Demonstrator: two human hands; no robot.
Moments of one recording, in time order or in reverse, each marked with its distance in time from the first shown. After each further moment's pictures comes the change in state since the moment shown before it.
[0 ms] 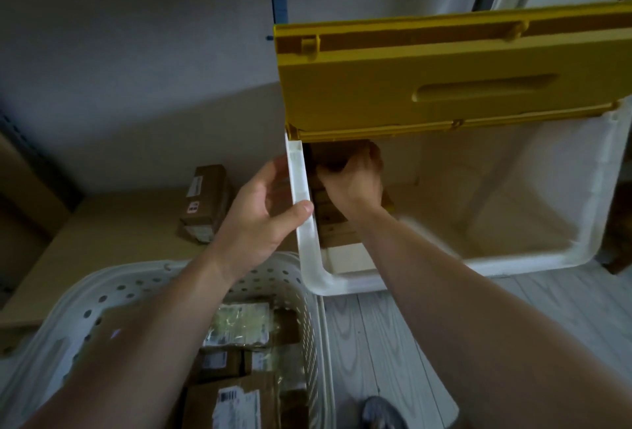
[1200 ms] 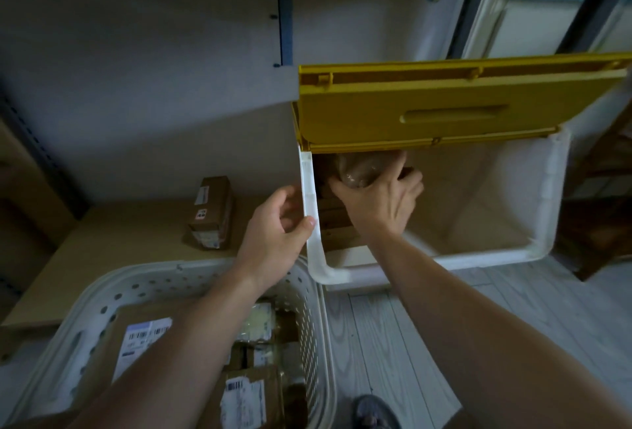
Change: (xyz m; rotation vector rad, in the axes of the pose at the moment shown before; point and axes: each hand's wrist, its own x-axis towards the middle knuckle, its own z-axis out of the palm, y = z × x) left_hand -0.032 0.004 0.010 0.133 0.121 -0.094; right_hand -0.047 -0.004 -0.048 -0.166 0.278 0.088
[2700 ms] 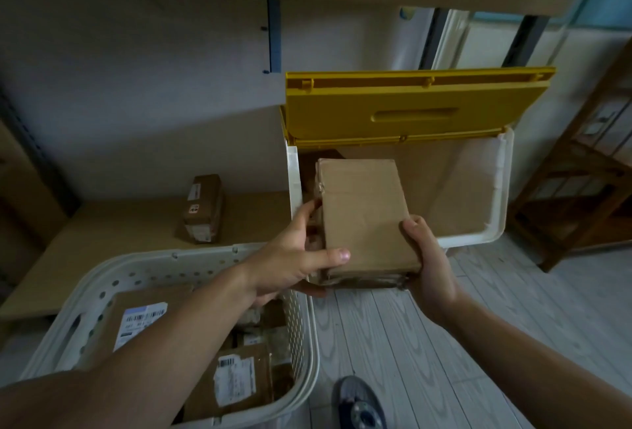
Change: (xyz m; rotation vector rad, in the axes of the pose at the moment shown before) left_hand -0.057 0.044 0.012 -0.306 -0.542 -0.267; right_hand -0.084 0.081 -0.125 0.983 -0.622 0.242
